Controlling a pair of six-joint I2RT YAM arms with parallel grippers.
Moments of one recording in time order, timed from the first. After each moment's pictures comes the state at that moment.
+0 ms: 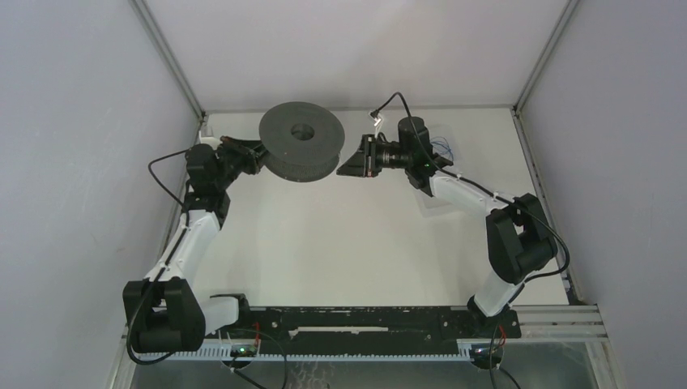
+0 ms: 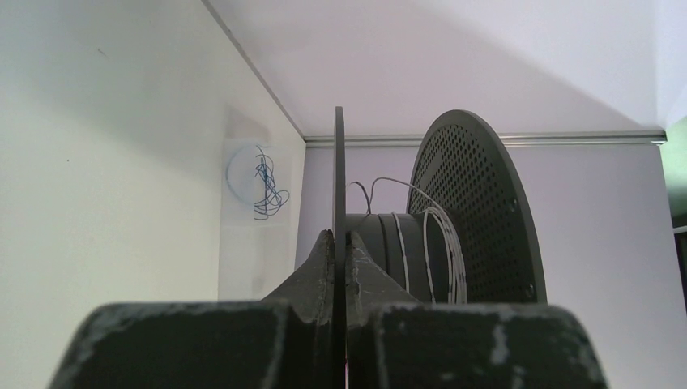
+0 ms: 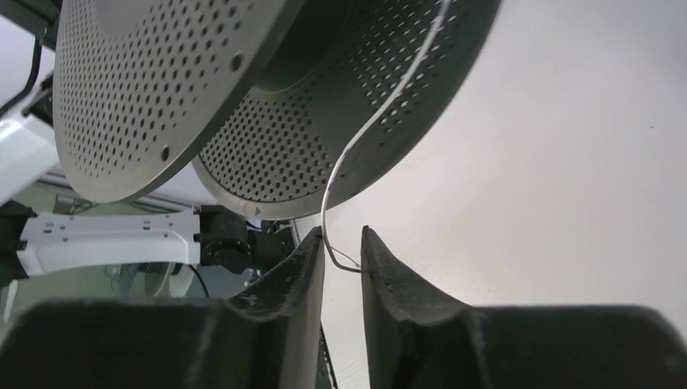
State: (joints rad) left arm 0.03 1.18 0.80 0.25 0.48 -1.37; right arm 0.49 1.68 1.19 0.20 -0.83 0.64
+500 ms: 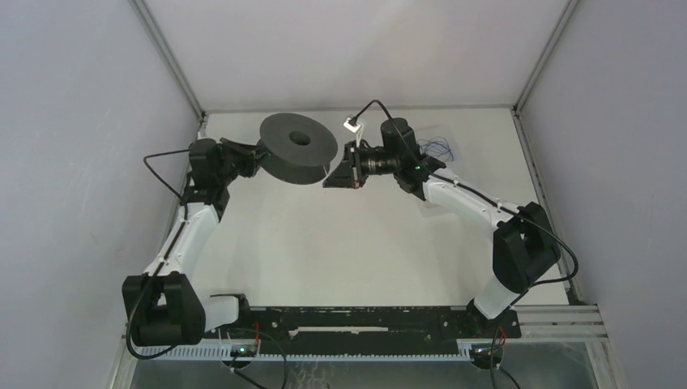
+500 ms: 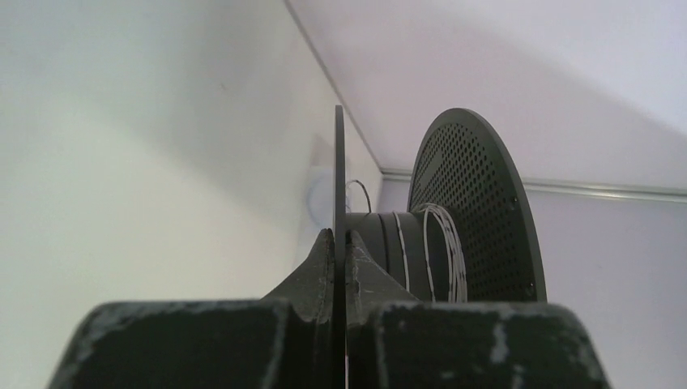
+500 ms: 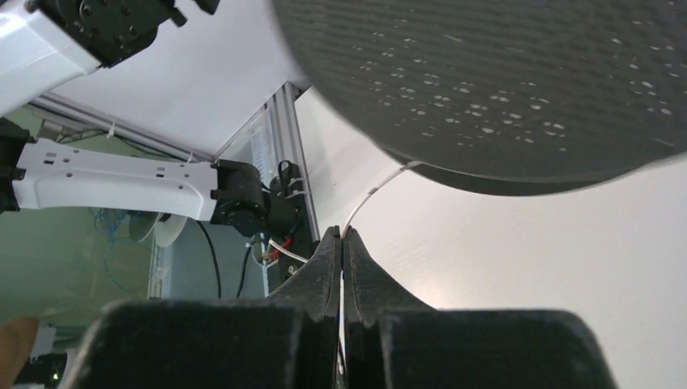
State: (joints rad) left arm 0.03 1.21 0.85 0.07 0.36 -1.24; right arm 0.61 1.63 1.25 0.05 -0.83 0.50
